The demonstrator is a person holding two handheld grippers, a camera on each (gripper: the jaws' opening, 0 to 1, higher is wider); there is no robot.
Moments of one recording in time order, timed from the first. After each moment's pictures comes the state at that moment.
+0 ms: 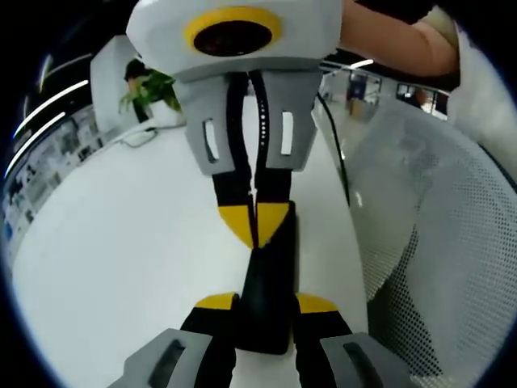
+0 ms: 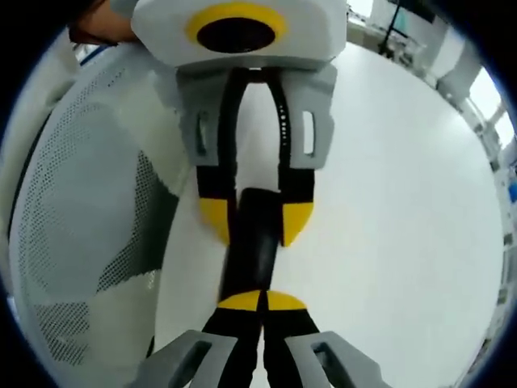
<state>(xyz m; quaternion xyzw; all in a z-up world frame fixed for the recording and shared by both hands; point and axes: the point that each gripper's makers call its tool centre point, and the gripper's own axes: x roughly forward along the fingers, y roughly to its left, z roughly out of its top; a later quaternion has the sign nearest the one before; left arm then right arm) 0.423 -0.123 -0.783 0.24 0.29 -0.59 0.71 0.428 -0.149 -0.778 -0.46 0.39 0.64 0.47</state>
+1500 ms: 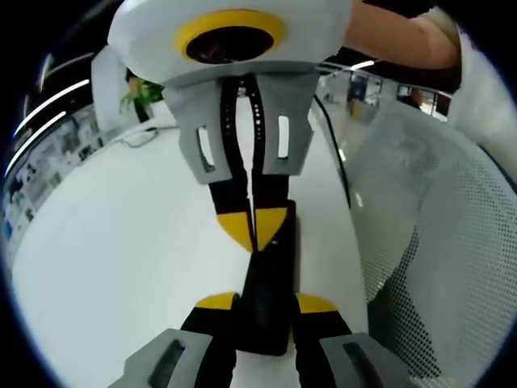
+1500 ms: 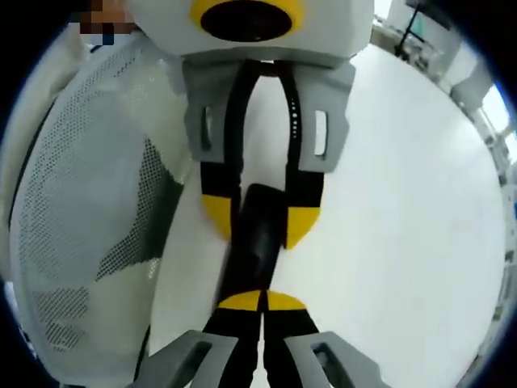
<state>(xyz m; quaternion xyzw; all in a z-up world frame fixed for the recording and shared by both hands) 0.422 -0.125 -0.782 0.23 0.29 -0.59 0.71 0.429 -0.149 -0.782 -0.48 0.39 0.65 0.44</state>
